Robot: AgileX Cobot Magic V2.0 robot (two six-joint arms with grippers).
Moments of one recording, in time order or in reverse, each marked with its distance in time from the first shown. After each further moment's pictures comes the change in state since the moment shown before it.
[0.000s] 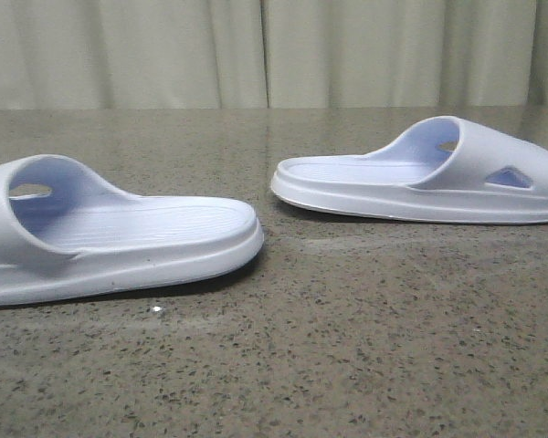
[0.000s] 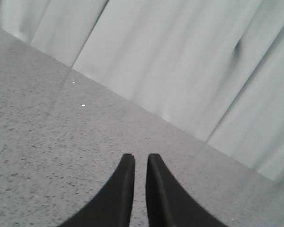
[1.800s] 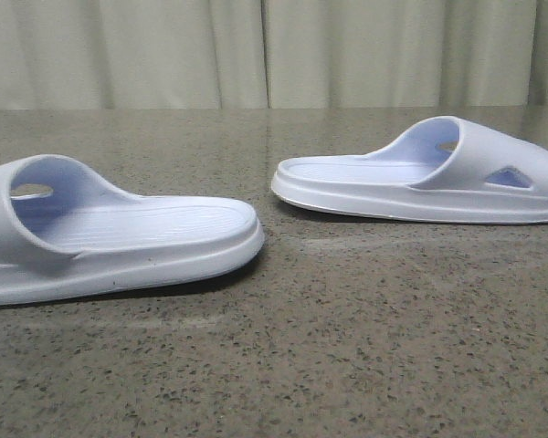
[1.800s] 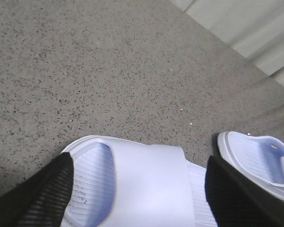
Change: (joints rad) left arm 0.000 0.606 -0.439 0.063 0.517 -0.158; right arm 0.010 0.370 -0.396 0.086 0.329 0.000
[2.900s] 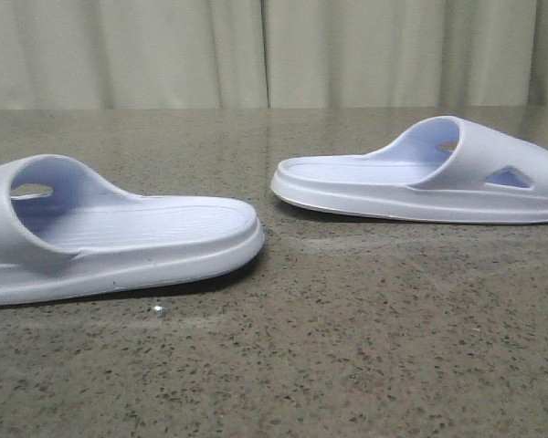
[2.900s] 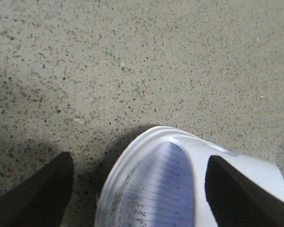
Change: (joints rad) left arm 0.000 0.343 0.001 -0.010 -0.066 -0.006; right arm 0.004 0.000 0.000 0.000 -0.002 0.000
